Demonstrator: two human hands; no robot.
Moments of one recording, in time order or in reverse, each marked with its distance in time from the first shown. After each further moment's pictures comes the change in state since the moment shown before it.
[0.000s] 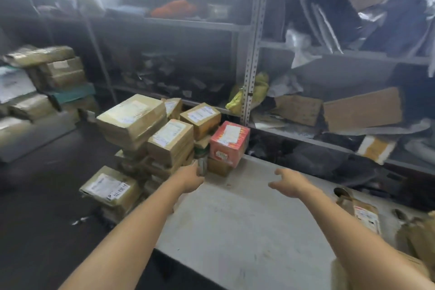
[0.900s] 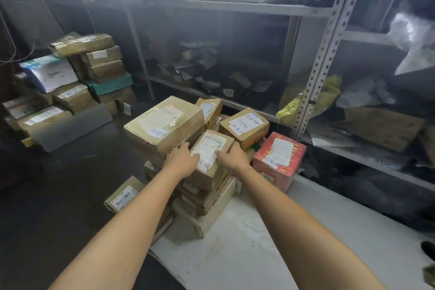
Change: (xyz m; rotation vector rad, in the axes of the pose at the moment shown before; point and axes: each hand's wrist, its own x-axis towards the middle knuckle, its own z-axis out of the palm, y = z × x) left_hand 0.130 -0.117 -0.099 -0.224 0.247 -0.295; right_hand 0.176 -0.293 0.047 0.625 -0.037 -0.210
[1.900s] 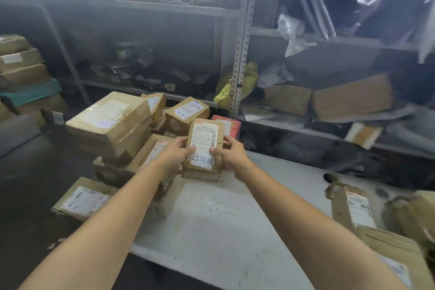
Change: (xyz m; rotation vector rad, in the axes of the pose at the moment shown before) left_hand -0.115 0.065 0.035 -0.613 -0.348 0.172; right_hand -0.137 0.079 -0.079 0.575 0.171 -0.009
